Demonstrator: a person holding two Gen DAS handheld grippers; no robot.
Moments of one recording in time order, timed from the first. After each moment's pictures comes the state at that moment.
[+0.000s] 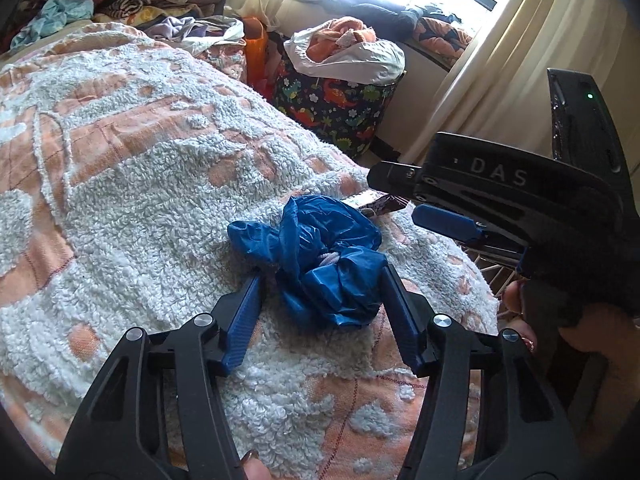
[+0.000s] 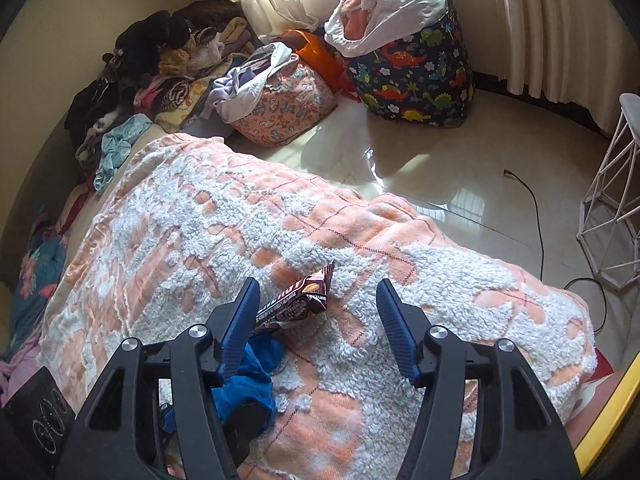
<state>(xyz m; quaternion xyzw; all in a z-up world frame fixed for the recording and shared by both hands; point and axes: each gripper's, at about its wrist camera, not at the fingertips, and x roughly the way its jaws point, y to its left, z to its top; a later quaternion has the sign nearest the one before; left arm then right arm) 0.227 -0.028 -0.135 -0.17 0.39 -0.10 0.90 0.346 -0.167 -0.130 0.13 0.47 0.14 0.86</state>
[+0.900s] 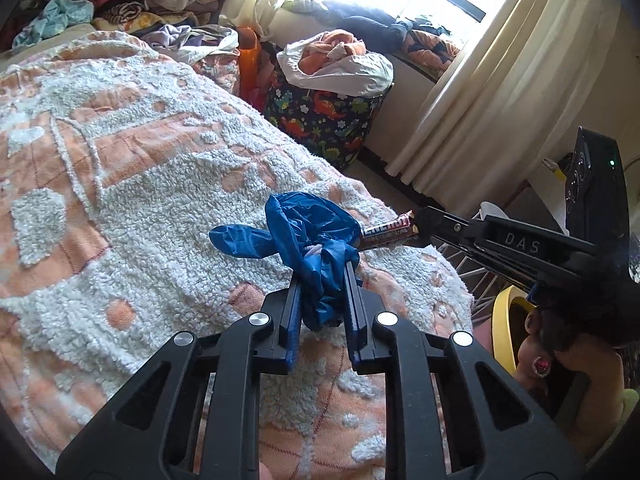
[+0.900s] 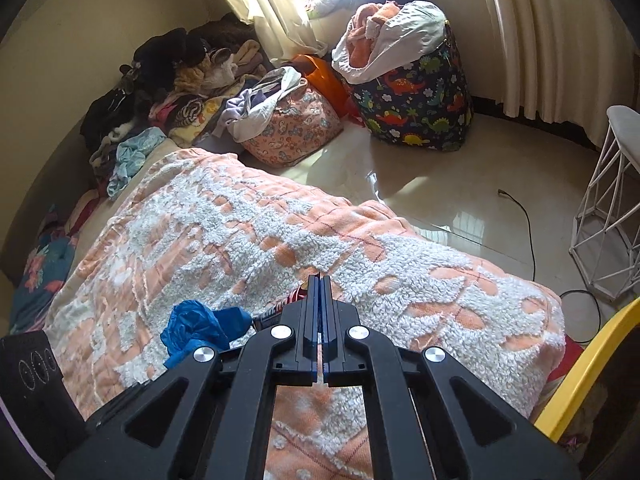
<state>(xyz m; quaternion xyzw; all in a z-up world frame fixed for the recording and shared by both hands) 0.201 -0.016 -0.113 -0.18 0.37 -0.12 0.90 0.292 -0.196 -0.104 0.13 0.41 0.15 0.89</state>
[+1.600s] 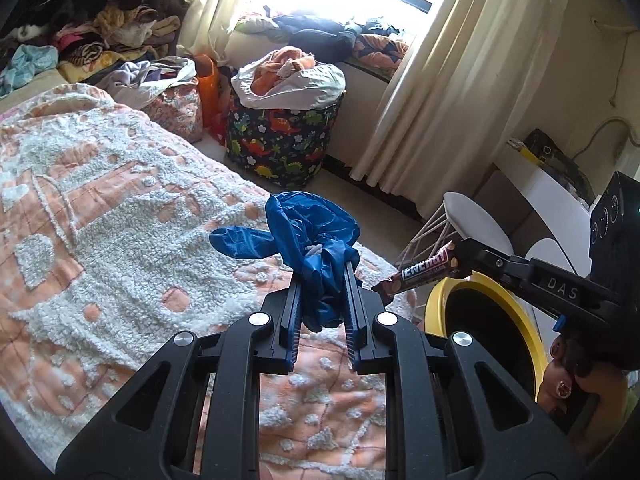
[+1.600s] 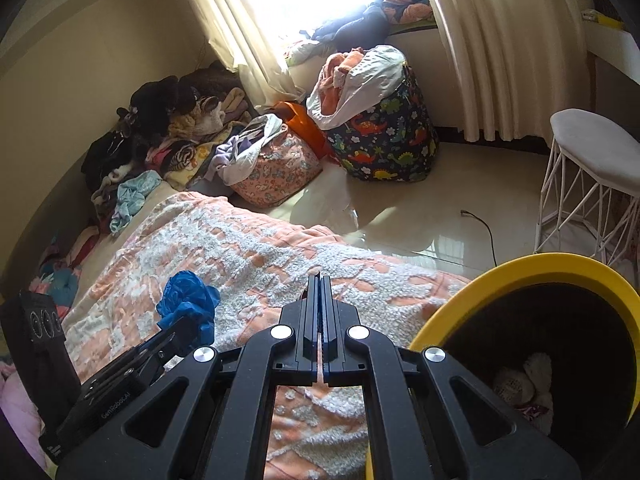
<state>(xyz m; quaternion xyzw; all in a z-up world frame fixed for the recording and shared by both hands) 0.168 -0.066 -0.066 -0.13 0.33 -0.17 0.92 0.197 -0.281 -0.056 0.16 0.35 0.11 0.92</state>
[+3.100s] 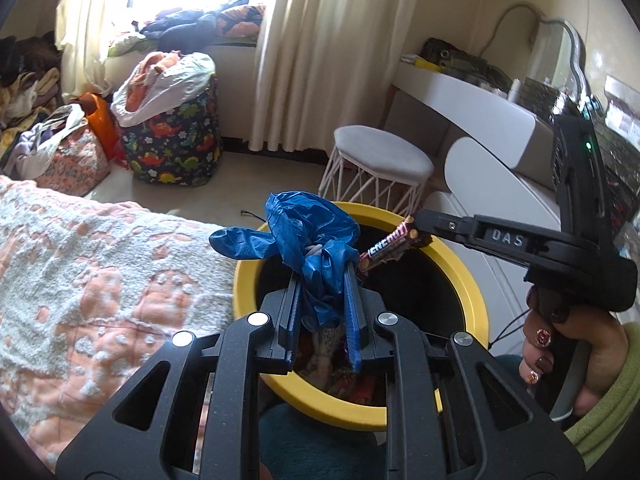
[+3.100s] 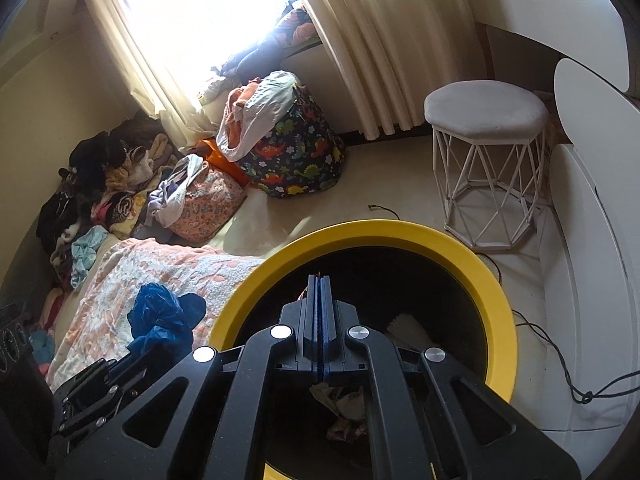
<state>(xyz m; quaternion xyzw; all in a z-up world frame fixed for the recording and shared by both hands) 0.110 -0.223 -0.056 0.02 0.34 -0.32 0.88 0.102 -0.422 -0.066 0.23 0.34 -0.02 0.91</state>
